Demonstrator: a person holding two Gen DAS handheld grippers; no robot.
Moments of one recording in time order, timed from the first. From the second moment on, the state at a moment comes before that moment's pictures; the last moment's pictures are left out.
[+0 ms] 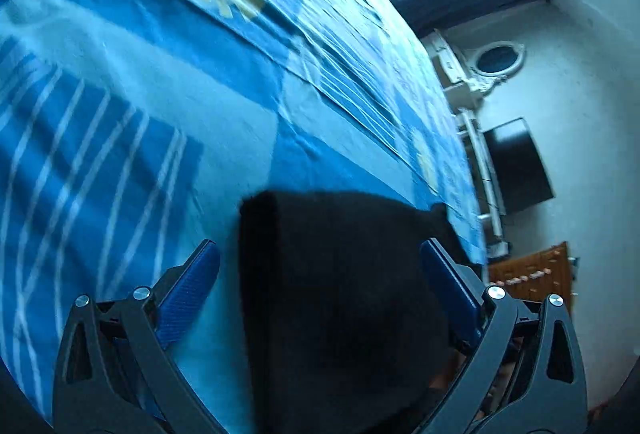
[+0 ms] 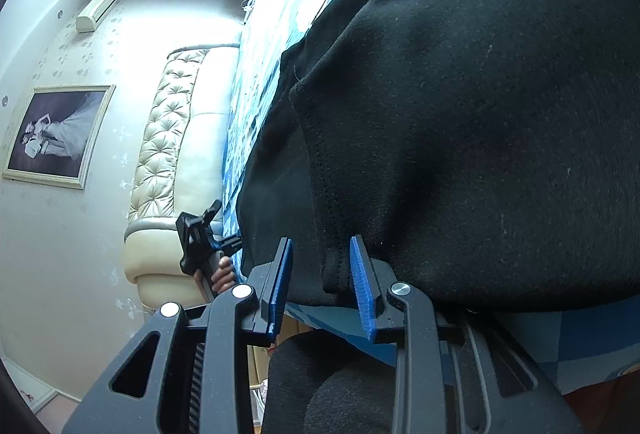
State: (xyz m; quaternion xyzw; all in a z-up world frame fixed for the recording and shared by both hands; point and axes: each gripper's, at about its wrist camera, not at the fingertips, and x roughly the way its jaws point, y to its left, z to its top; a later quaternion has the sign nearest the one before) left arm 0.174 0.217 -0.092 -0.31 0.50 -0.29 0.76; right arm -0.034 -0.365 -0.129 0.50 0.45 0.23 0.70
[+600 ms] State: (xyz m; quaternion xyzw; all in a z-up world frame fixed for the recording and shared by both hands) left arm 0.119 0.178 -0.095 -0.28 0.55 -0.25 0.75; right arm -0.037 -0.366 -0.119 0.52 0.43 0.26 0.69
